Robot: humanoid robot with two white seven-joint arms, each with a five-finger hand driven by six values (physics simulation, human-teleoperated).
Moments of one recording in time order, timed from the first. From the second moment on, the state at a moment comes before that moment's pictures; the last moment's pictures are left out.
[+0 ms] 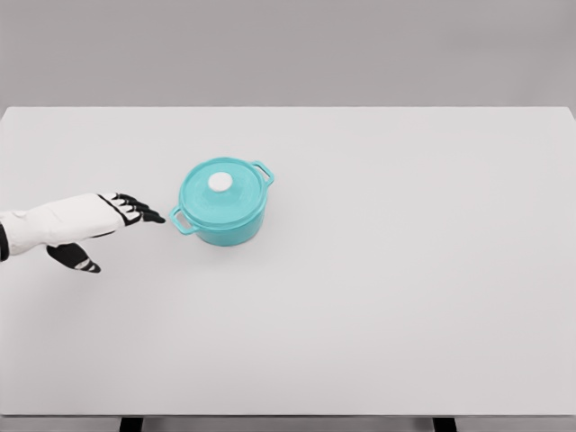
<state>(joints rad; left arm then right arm) -0.27 0.94 -0.36 -1.68 -0.34 -0.44 -0.61 0.03 0.00 0.53 -0.08 0.16 -0.05 0.36</state>
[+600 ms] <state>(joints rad) -0.80 0.94 -0.65 -1.65 -0.17 -0.45 -0.61 0.03 0.00 0.53 -0.08 0.16 -0.05 0.36</state>
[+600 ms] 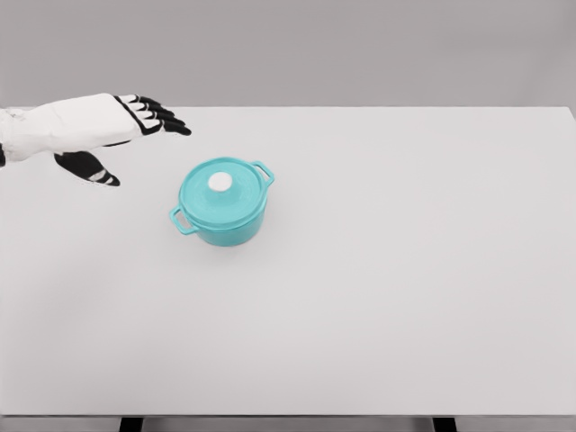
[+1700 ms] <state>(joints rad) -1.16 0.73 -1.17 -1.47 -0.23 -0.42 -0.61 0.03 0.00 0.53 -0.08 0.16 -0.05 0.36</state>
